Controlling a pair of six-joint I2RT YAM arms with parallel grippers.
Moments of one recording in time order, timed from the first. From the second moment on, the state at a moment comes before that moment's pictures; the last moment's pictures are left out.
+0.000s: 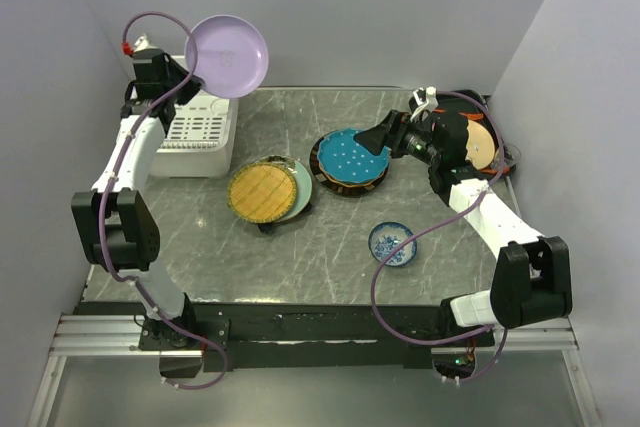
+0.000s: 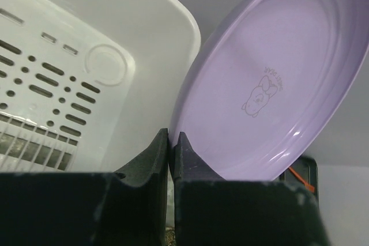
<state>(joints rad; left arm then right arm) 0.04 1.73 1.59 -0.21 0.07 -0.73 0.18 1.37 0.93 0.27 -0.61 0.56</state>
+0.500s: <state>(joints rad) 0.17 1.73 1.59 -0.26 0.03 -0.76 0.18 1.38 0.93 0.25 -0.60 0.56</state>
